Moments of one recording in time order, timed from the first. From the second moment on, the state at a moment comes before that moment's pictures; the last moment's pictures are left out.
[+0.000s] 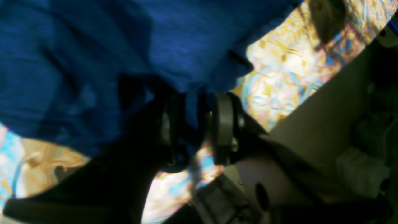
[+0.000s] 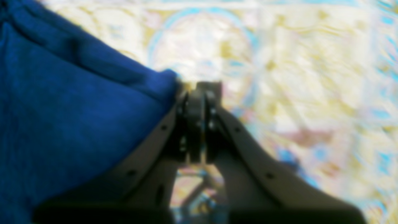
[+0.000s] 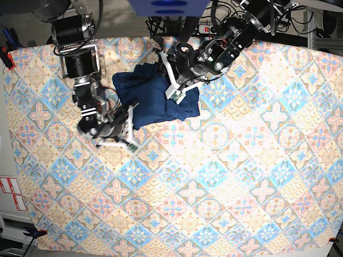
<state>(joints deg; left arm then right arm) 6.6 -14.7 40.3 97.1 -29.1 6.3 47.6 13.5 8.2 -9.9 63.3 -6.7 41.1 -42.8</state>
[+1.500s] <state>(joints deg) 16.6 -21.9 11.6 103.9 -9.4 6.5 50.2 0.0 16.0 -5.0 87.4 -8.2 41.5 -43.0</state>
